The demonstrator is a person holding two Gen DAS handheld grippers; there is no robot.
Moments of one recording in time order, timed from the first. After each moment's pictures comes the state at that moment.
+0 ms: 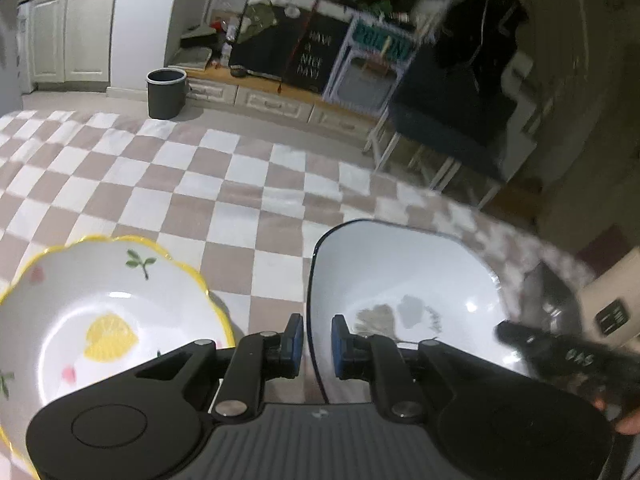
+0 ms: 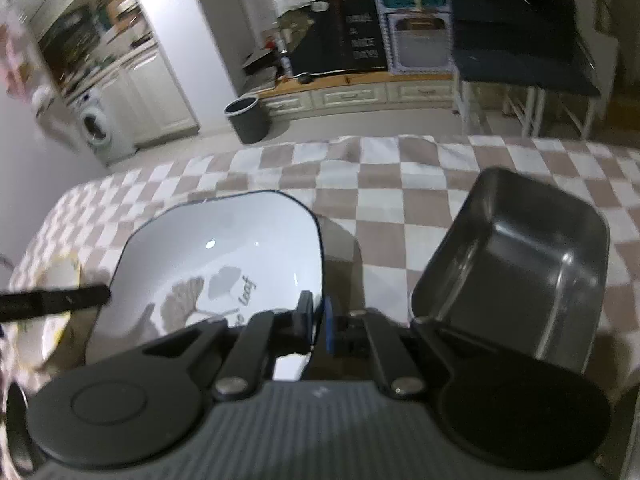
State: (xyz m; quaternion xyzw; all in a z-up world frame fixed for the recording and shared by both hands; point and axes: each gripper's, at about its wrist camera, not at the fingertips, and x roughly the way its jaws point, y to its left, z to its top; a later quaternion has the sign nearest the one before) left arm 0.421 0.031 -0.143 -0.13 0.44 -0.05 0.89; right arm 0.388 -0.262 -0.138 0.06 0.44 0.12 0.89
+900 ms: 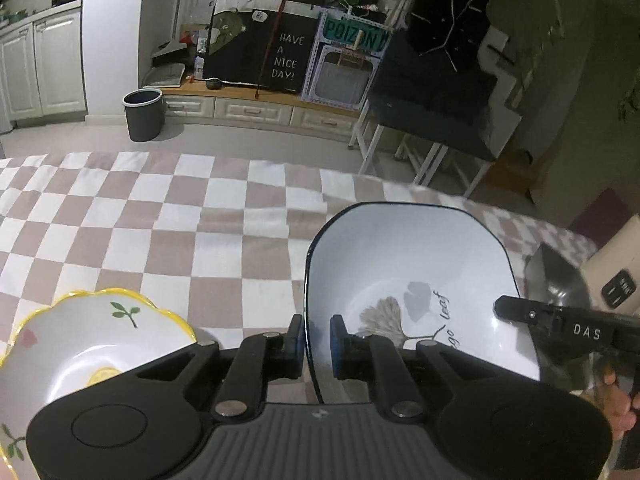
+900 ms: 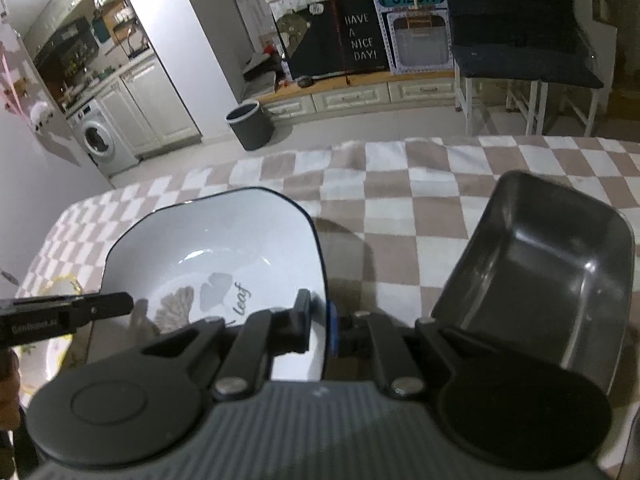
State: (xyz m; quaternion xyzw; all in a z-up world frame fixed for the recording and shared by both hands) left arm 0.425 0.026 -0.129 -0.09 0.42 -0.08 0.90; right arm 0.400 -0.264 -0.143 0.08 0.44 0.13 0.89
